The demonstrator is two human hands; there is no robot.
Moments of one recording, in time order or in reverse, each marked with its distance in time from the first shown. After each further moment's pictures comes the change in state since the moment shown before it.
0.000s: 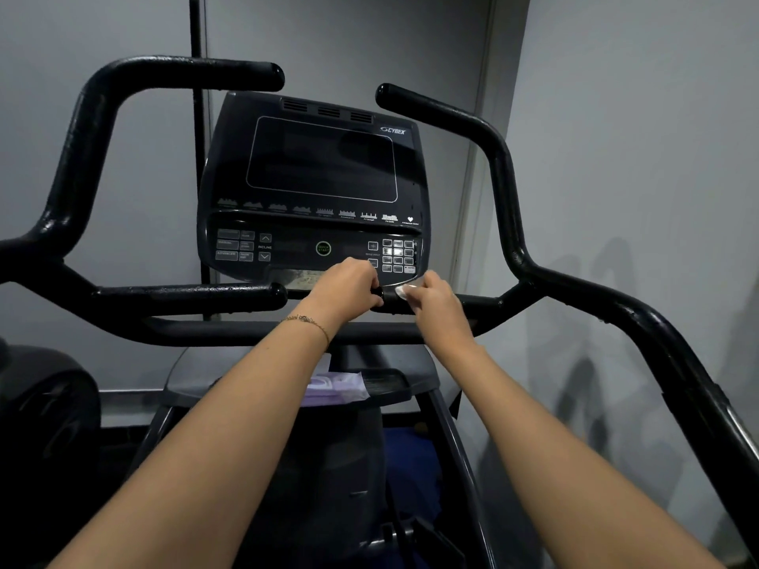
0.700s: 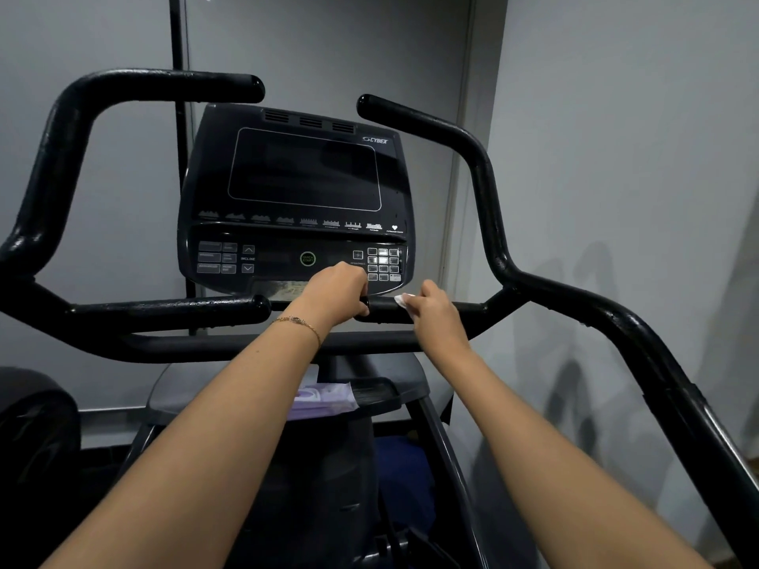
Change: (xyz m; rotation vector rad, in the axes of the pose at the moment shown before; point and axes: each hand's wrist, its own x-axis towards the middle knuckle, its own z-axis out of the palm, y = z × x) left_hand 0.012 0.008 -0.007 0.140 -0.097 0.023; right_hand 0.002 0.018 -0.004 -0.077 0.050 0.021
